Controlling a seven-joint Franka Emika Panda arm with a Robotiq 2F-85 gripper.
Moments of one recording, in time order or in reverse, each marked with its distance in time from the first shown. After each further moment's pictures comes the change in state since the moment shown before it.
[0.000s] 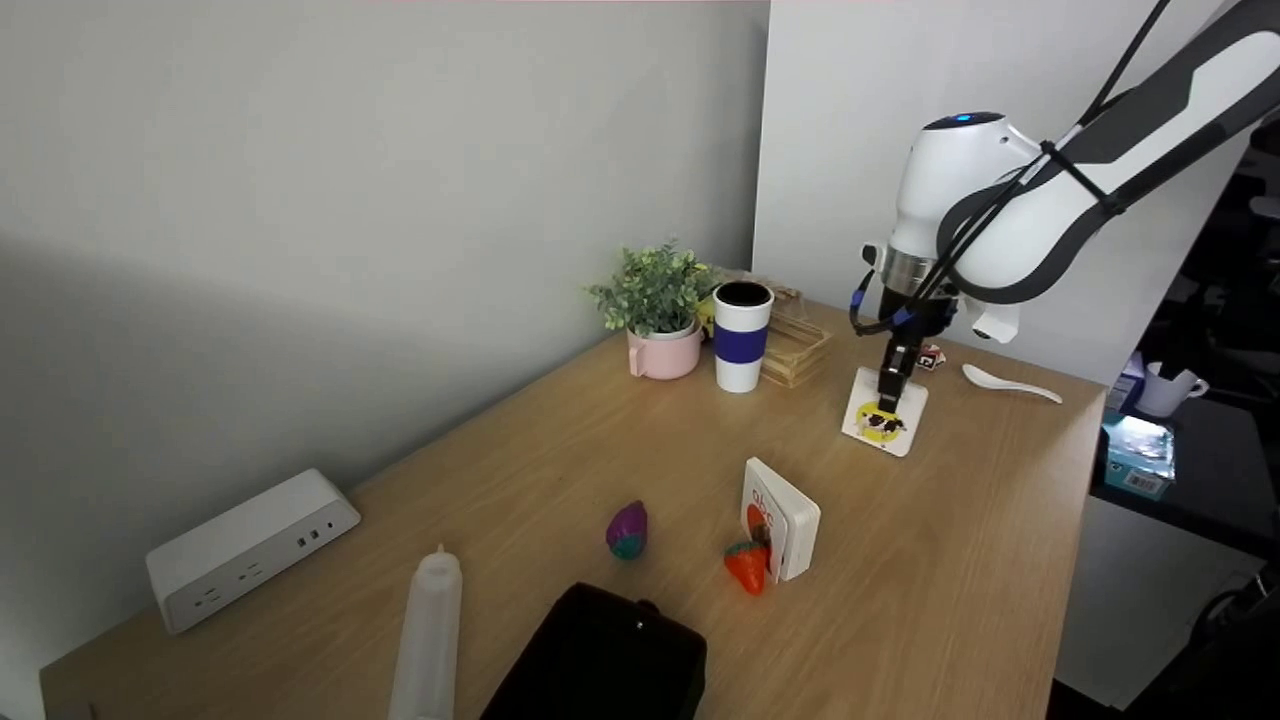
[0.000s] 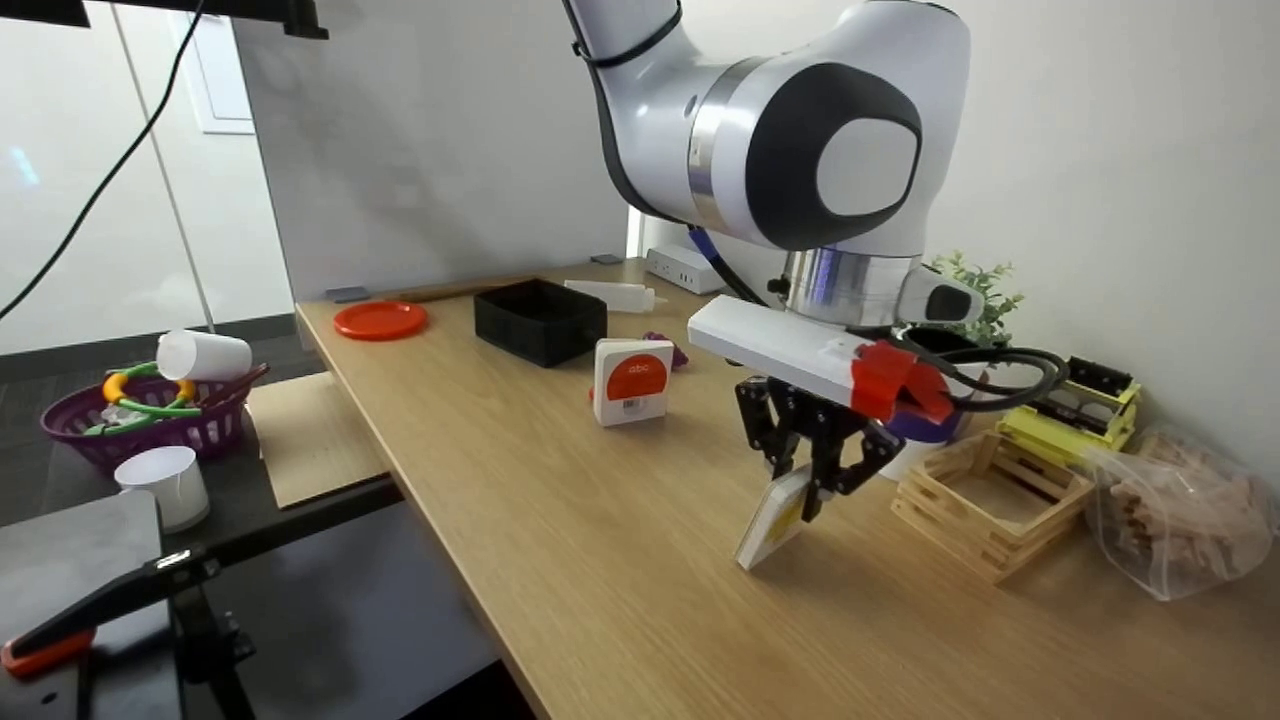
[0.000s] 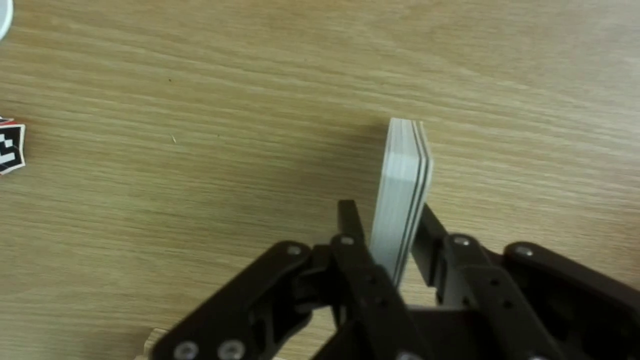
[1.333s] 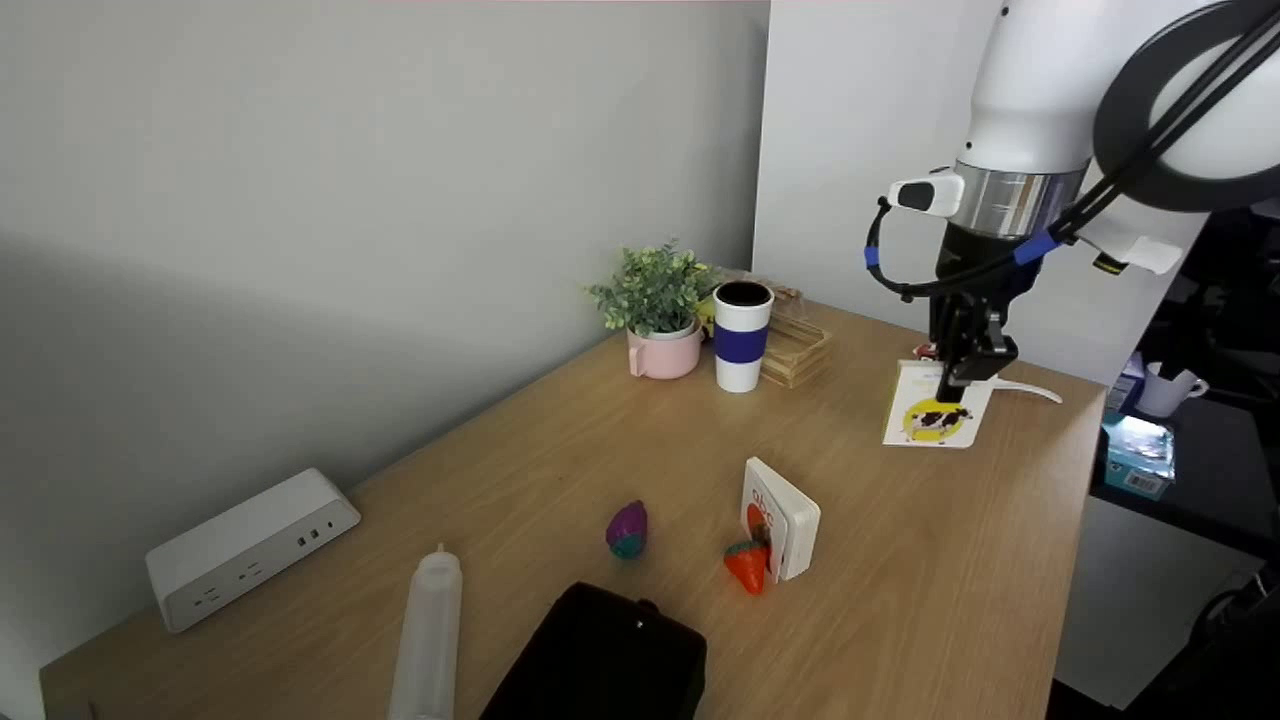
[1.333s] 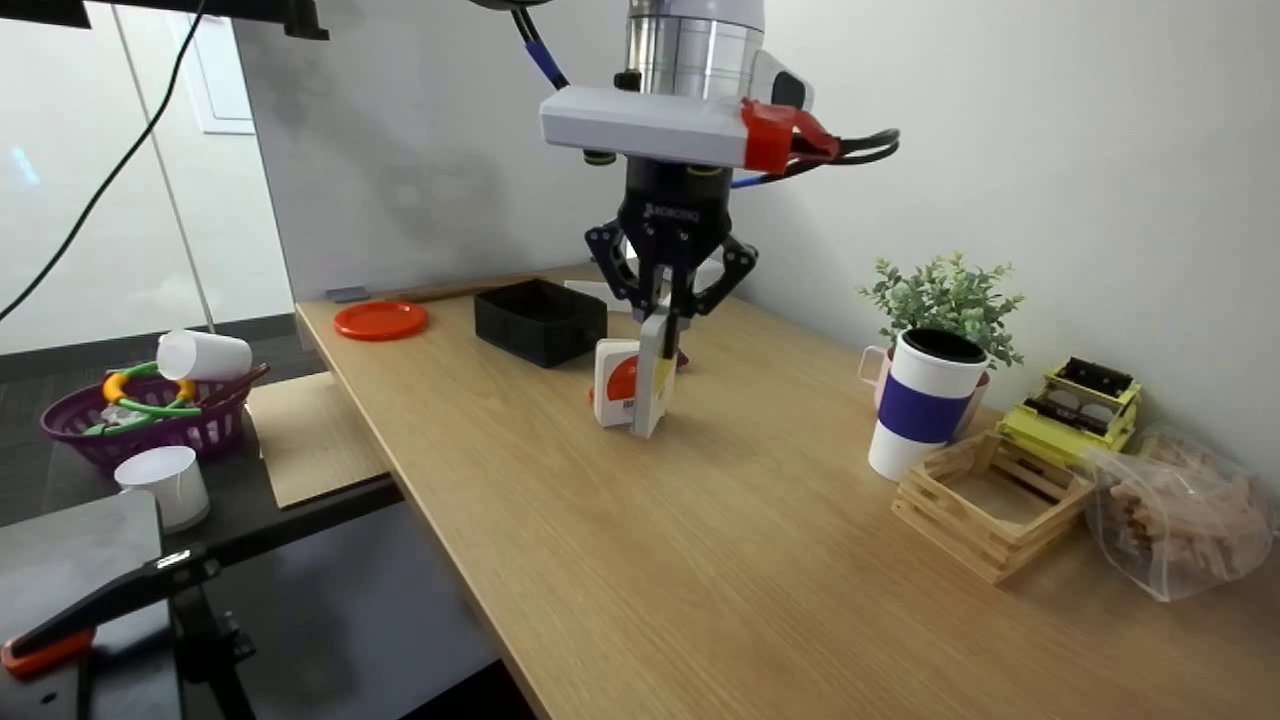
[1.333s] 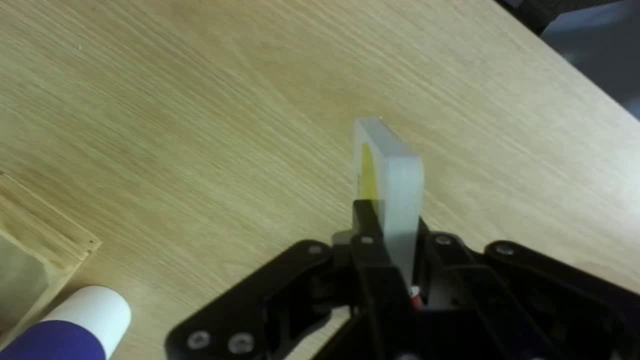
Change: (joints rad) arm 0.086 -0.411 0.107 -0.263 0.012 -0.167 -0.293
